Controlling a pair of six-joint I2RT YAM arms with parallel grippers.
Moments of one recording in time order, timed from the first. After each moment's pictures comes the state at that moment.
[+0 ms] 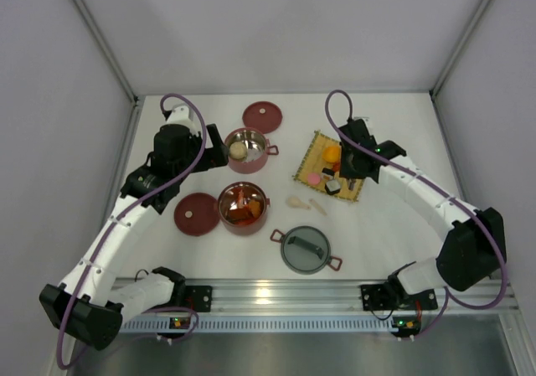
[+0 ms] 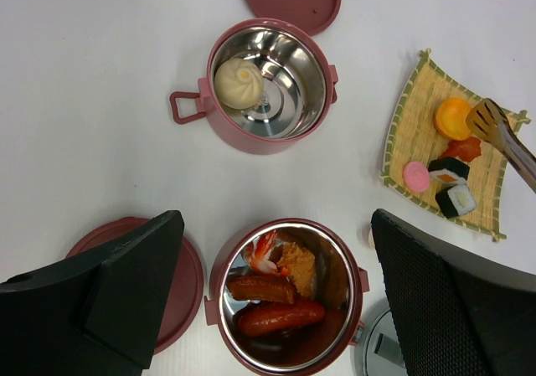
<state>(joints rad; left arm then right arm) -0.40 1.06 1.12 -0.55 -0.15 -0.45 0.48 1.42 1.16 -0.73 0.31 0.46</state>
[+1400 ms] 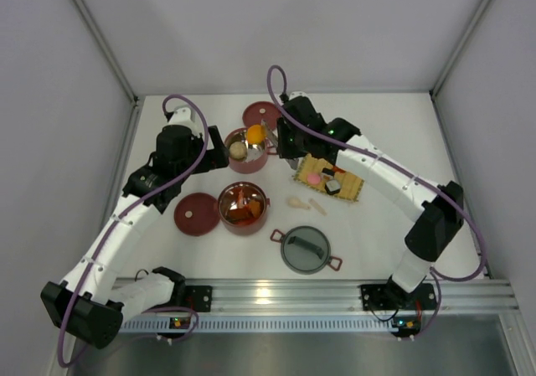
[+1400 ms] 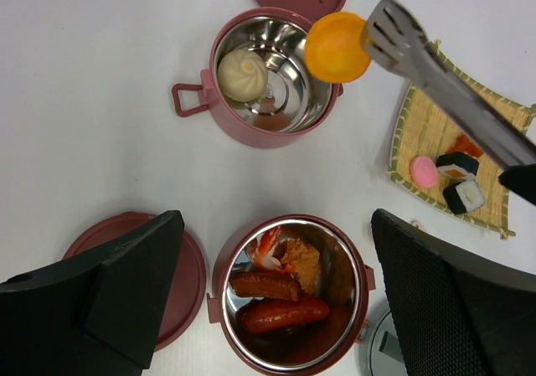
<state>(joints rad) -0.40 1.07 1.11 -0.55 -0.15 -0.45 0.77 1.67 1.67 -0.74 0.21 0.48</state>
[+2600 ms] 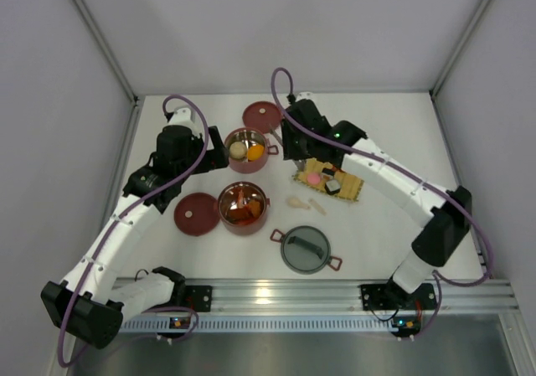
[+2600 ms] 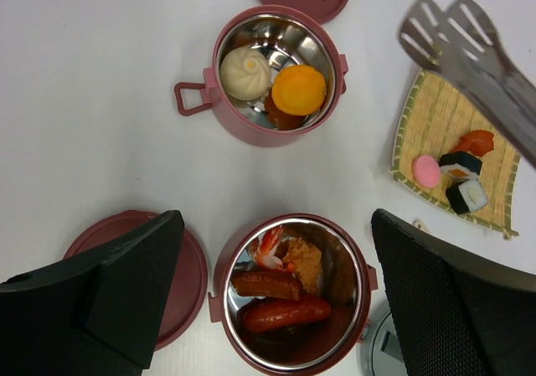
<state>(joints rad) -0.40 1.07 1.10 -0.54 -0.15 -0.45 0.80 1.69 1.67 -0.77 0.30 0.47</state>
